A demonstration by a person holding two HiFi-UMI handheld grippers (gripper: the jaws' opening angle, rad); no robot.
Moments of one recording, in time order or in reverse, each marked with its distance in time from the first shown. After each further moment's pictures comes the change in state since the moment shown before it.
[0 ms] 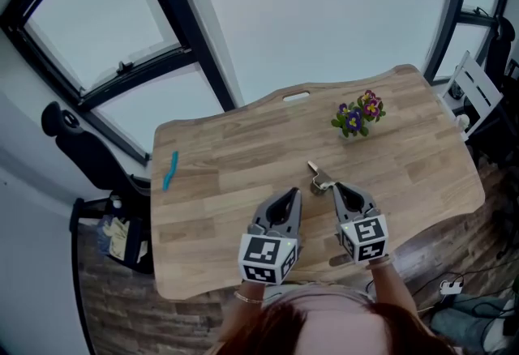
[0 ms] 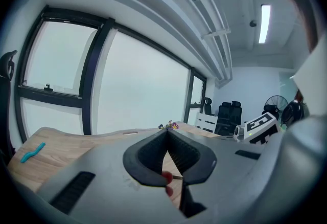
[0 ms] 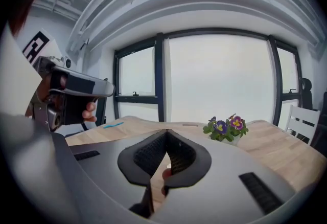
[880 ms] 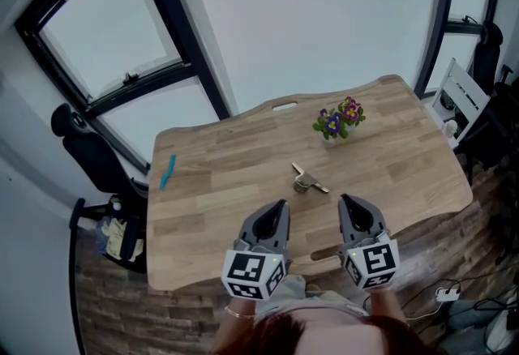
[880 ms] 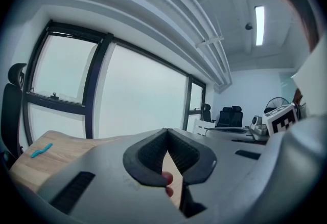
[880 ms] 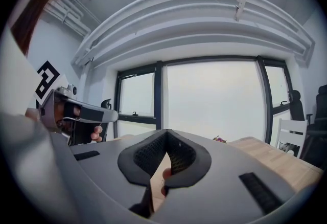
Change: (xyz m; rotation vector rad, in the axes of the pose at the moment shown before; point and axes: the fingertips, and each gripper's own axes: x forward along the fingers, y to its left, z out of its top) left arm -0.061 -0.075 0.024 0.013 -0.078 0.038; right arm -0.138 -0.006 0.063 -0.008 -0.225 -0.036
